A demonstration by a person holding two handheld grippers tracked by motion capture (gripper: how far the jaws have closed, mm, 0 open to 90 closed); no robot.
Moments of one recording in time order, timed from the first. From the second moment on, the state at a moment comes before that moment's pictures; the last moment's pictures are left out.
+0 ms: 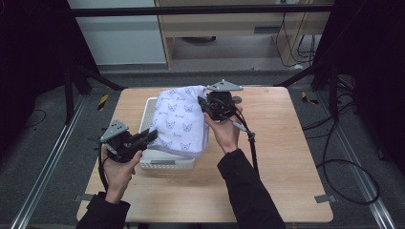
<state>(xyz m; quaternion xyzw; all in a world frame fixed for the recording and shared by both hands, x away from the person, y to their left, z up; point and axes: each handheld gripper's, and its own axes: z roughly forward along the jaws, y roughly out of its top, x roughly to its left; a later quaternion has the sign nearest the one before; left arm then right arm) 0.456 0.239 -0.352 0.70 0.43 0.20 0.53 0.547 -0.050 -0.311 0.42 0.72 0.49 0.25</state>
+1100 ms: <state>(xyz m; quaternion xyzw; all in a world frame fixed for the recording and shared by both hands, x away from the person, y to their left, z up) 0.481 0.268 -0.383 0.70 0.49 0.22 0.47 0.595 0.007 -0.353 0.41 0.74 0.49 0.22</state>
